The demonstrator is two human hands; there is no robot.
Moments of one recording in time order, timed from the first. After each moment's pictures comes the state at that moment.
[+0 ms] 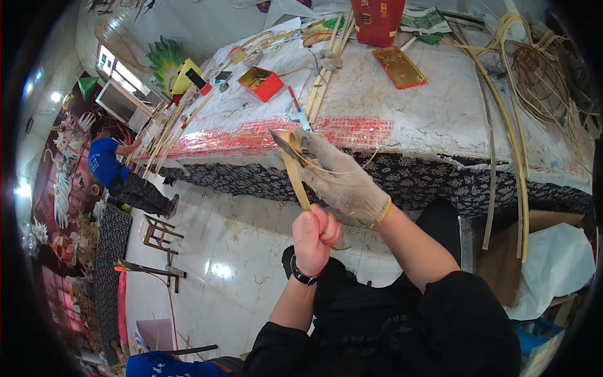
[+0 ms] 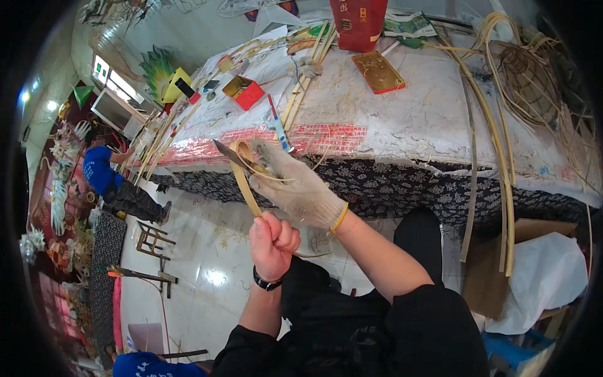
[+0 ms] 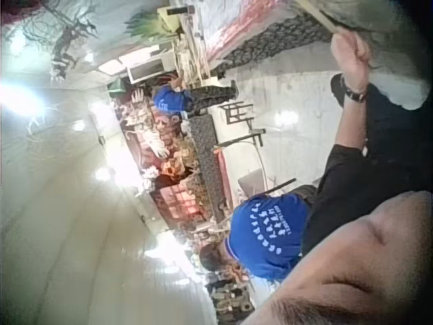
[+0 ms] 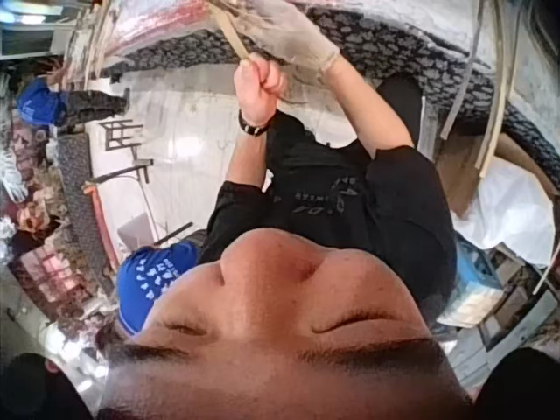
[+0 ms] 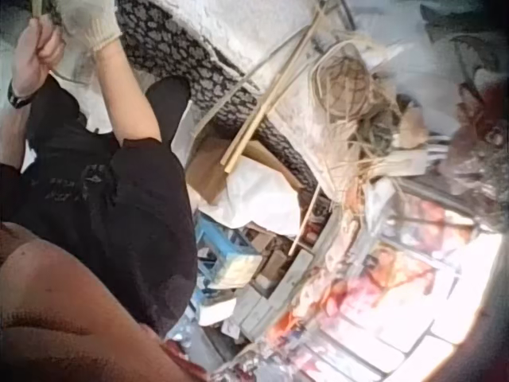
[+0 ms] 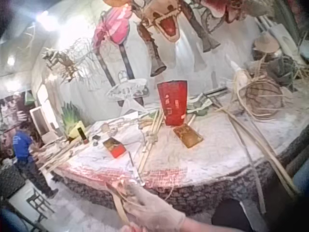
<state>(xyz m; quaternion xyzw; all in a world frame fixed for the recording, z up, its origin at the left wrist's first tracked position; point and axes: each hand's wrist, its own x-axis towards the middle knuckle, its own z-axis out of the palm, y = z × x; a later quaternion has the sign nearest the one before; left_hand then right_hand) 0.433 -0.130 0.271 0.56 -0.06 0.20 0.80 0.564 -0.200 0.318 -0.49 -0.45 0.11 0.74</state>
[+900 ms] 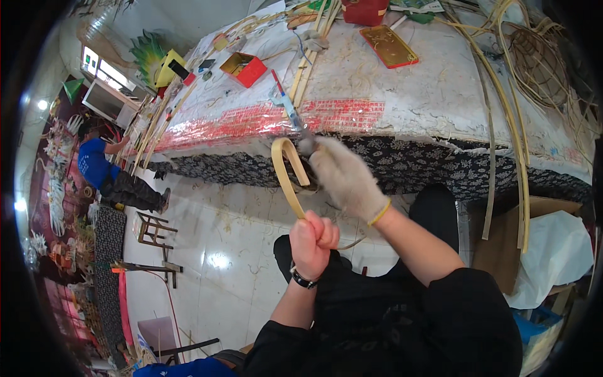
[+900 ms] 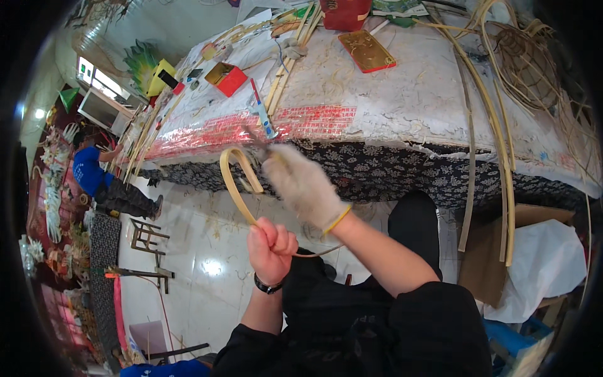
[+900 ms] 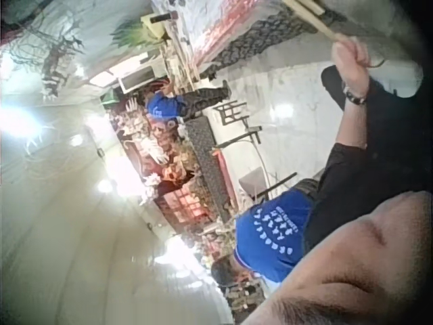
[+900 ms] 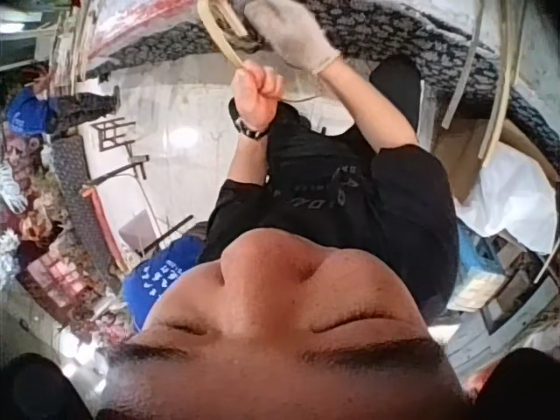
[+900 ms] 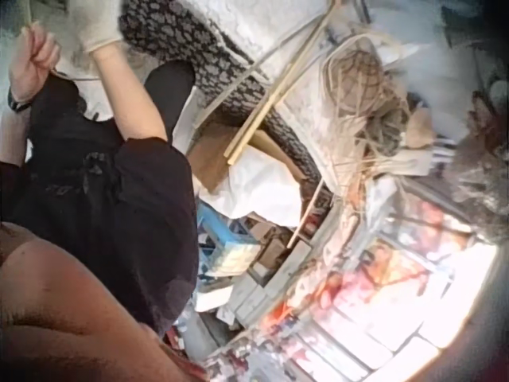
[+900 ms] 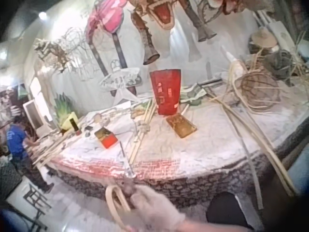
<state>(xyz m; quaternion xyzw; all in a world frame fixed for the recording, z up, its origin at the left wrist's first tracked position) 0.421 -0.139 0.236 0.53 -0.04 0.20 0.82 0.565 -0.209 0.271 -0.59 -0.34 0.09 0.73</state>
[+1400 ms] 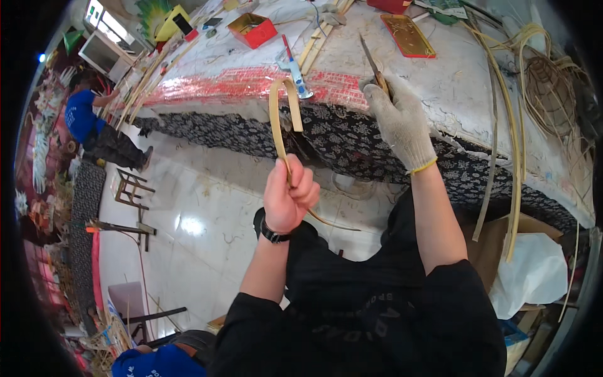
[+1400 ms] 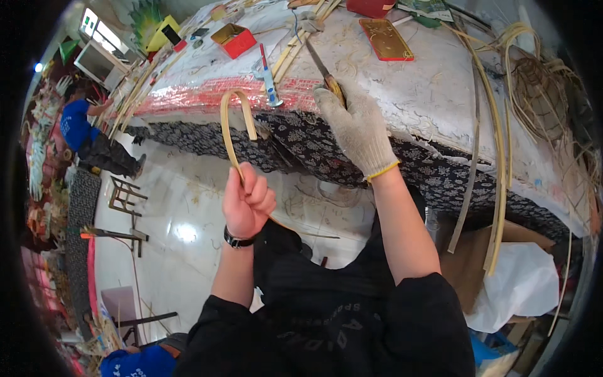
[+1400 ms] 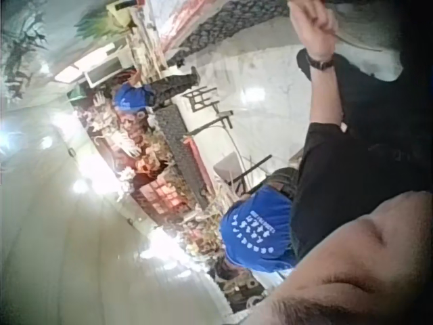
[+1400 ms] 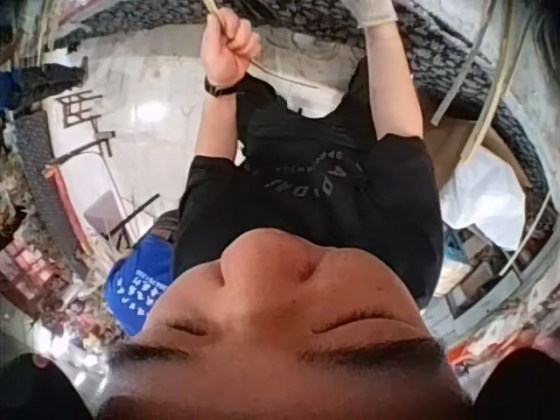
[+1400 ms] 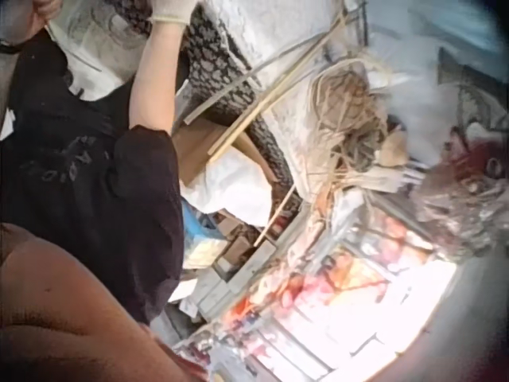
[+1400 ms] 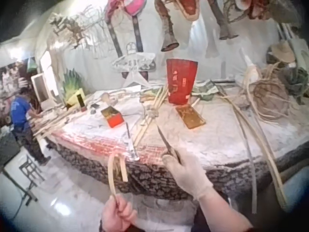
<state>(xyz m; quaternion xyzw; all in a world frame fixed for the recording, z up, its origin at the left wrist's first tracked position) 0.437 -0.096 0.239 0.39 -0.02 0.14 0.91 0.625 -0.248 0.293 -0.60 -0.28 0.18 0.73</state>
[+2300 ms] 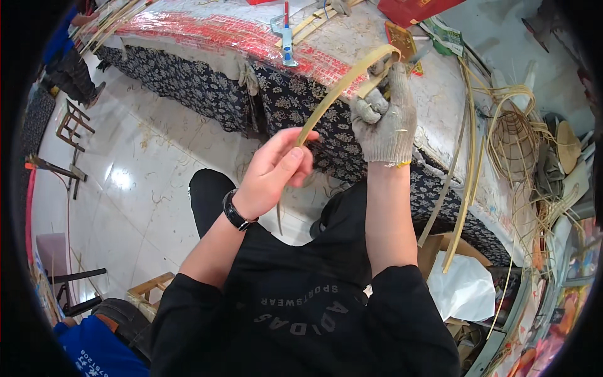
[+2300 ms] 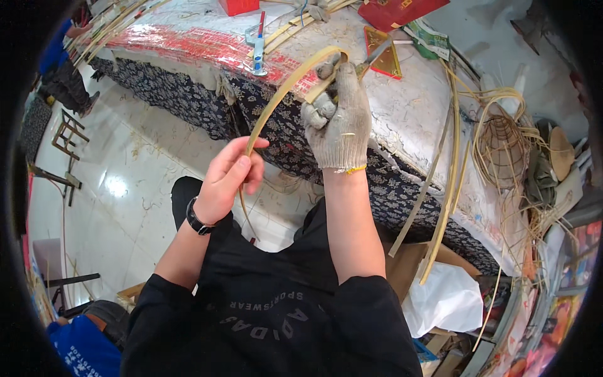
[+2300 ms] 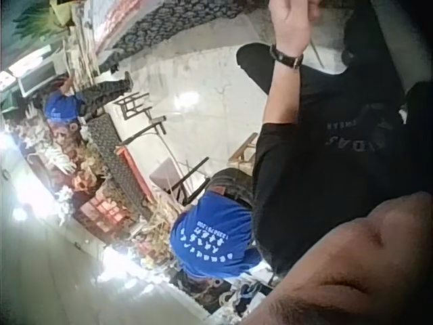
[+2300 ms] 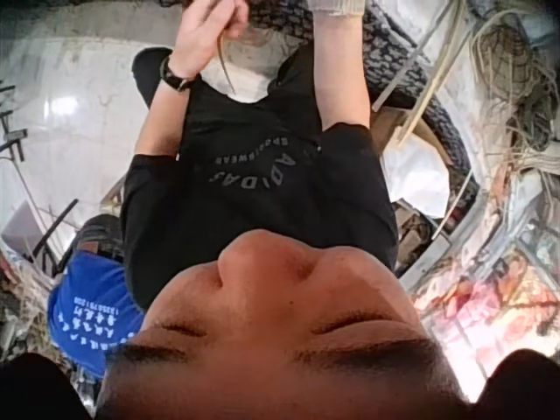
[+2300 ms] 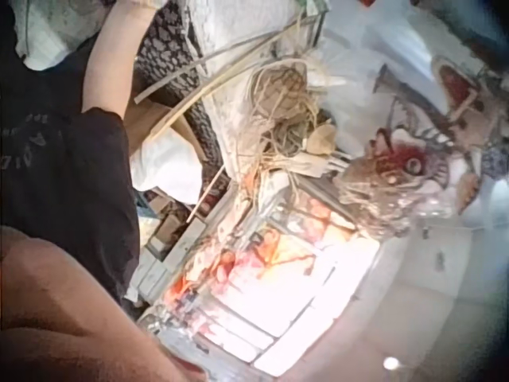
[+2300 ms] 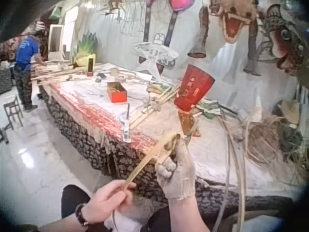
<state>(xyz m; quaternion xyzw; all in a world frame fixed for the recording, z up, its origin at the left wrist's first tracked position) 0.430 -0.124 0.235 0.59 0.01 0.16 0.79 0.608 -0.226 0.305 -0.28 -0.17 0.28 0.90</state>
